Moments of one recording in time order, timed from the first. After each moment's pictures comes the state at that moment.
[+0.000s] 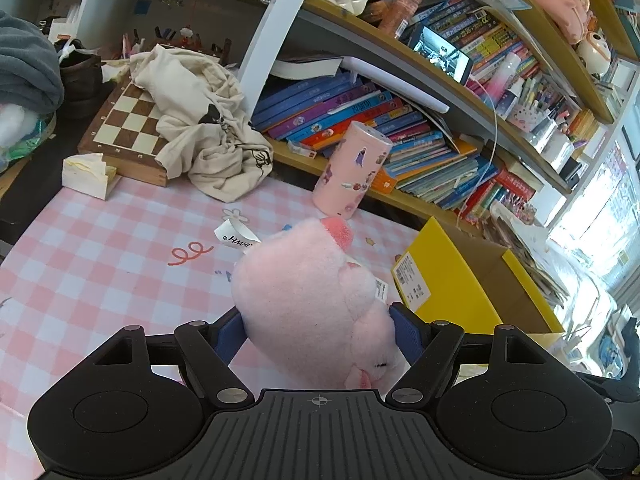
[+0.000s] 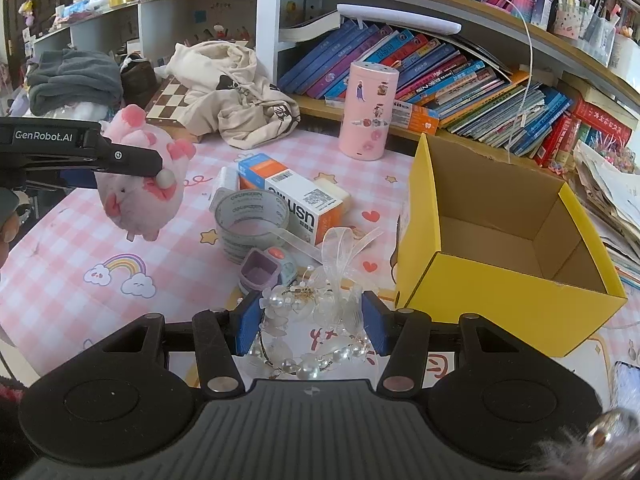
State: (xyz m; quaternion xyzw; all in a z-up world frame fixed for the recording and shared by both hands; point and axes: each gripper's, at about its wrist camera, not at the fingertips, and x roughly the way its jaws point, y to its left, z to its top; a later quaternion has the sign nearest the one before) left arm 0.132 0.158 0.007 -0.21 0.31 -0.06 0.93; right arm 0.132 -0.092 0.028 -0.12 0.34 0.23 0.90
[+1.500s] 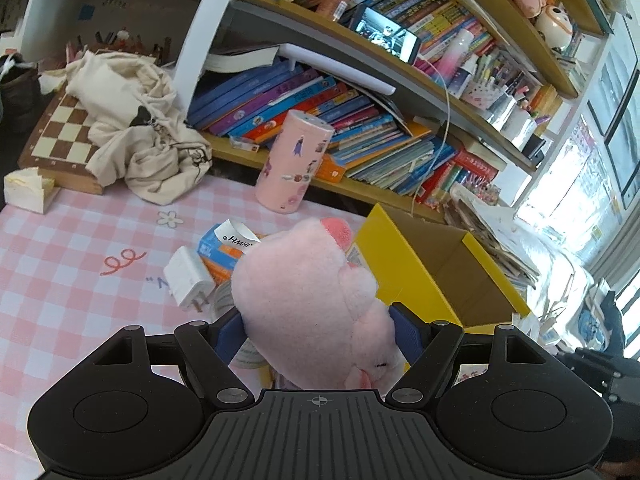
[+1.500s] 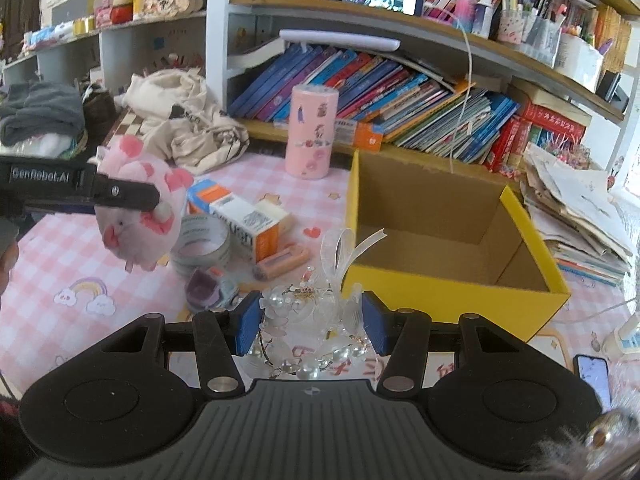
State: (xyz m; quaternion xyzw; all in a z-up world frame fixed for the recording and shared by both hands) left arm 0.150 0.108 0.017 -0.19 0.31 -0.11 0.93; right arm 0.133 -0.139 0.050 -0.10 0.31 0.18 0.93
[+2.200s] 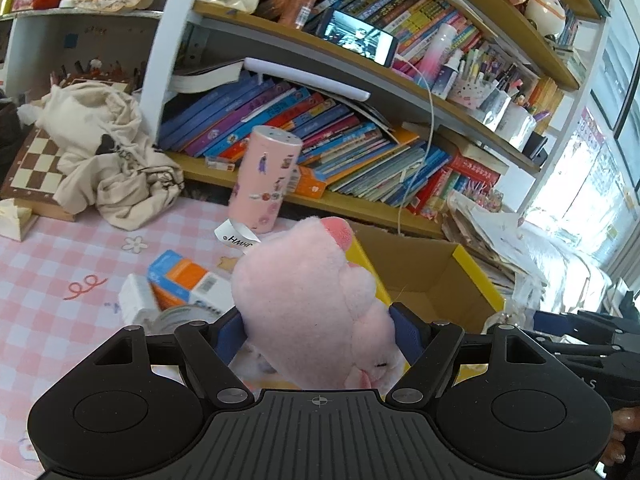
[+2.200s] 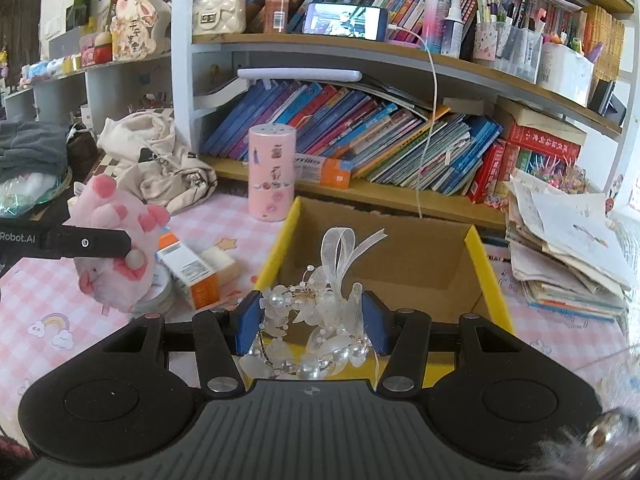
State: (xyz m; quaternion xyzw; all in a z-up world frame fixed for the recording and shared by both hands) left arm 0.174 0.034 0.040 -0.17 0.29 -0.08 0.94; right arm 0.198 -0.218 0.072 -0.09 0.28 0.21 0.93
